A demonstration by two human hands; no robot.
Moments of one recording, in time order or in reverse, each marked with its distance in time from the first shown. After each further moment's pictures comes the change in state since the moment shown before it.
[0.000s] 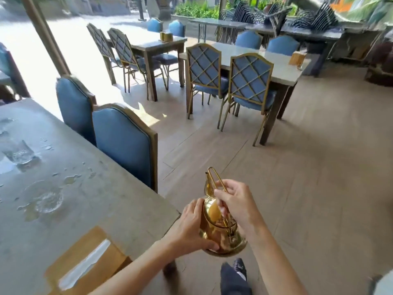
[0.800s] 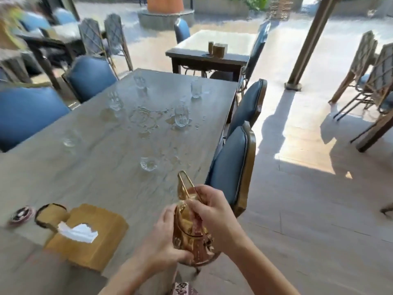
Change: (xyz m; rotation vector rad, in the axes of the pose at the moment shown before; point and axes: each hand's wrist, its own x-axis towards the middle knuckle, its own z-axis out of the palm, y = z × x) left_hand 0.082 -0.035 -0.098 -0.430 0.951 -1.000; right_hand 0.271 -0.094 0.153 -0.162 -1.372 -0.209
